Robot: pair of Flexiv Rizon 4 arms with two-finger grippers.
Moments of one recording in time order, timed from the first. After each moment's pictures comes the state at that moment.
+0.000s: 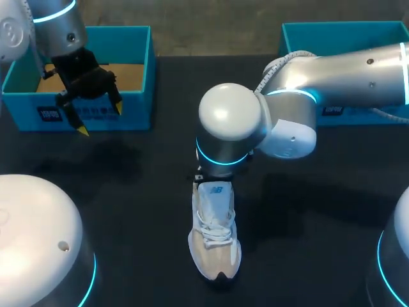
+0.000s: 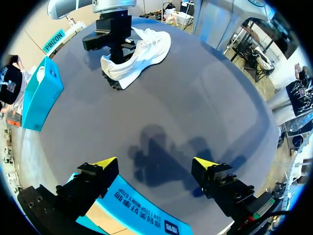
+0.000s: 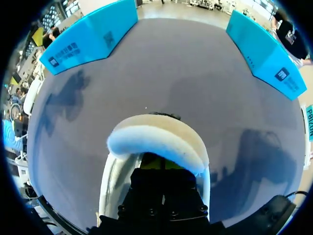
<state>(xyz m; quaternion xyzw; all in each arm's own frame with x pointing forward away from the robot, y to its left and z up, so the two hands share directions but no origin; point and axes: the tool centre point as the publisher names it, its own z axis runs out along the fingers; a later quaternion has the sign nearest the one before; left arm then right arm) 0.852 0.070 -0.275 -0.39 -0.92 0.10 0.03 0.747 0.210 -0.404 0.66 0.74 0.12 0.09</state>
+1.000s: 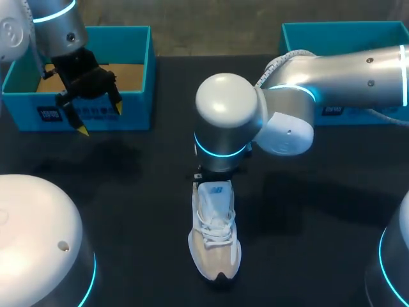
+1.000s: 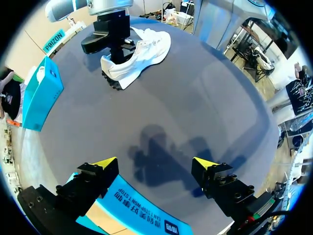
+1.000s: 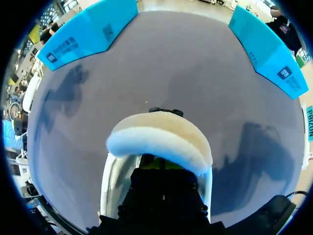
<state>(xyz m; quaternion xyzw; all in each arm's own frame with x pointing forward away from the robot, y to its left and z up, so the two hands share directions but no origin) 0.852 0.070 -0.275 -0.39 -0.92 0.10 0.03 0.741 0.211 -0.404 0.67 0.74 0.09 0.07</state>
